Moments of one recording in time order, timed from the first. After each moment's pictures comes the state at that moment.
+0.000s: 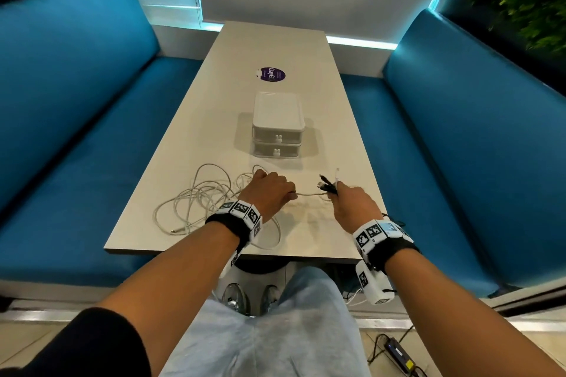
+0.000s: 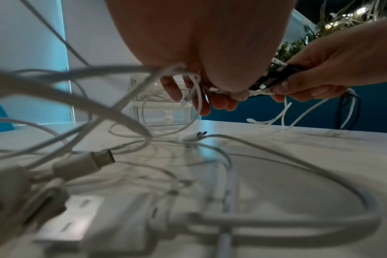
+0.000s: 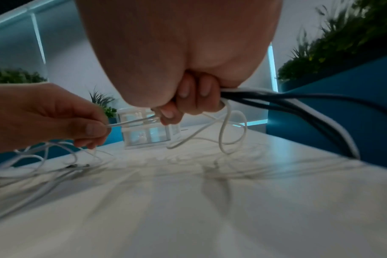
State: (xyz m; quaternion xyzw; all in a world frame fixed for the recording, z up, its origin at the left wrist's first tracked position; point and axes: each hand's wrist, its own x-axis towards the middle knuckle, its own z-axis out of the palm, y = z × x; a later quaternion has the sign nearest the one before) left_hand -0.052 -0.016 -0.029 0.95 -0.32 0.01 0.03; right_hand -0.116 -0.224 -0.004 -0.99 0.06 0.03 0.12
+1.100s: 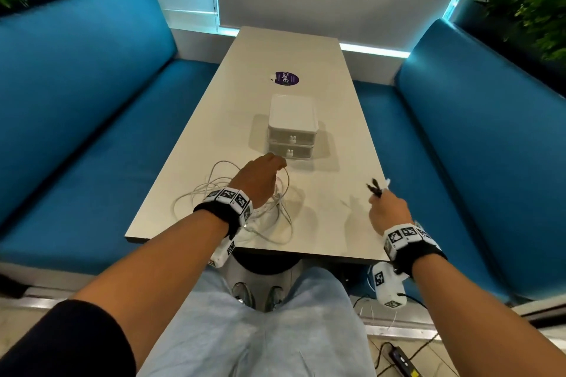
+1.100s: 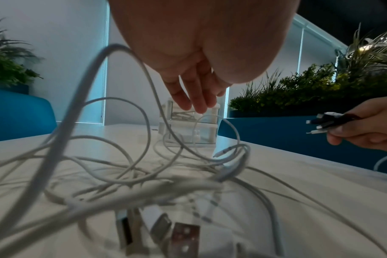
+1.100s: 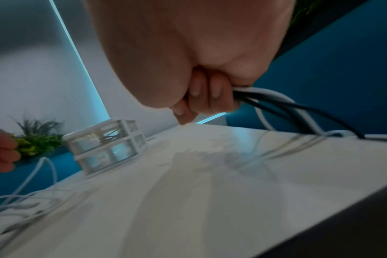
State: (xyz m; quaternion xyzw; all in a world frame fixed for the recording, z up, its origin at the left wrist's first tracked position) left_hand -0.057 0.029 0.002 0.95 -0.23 0.02 0.23; right_hand -0.122 -0.259 -0.008 -0.95 0.25 0.03 0.20
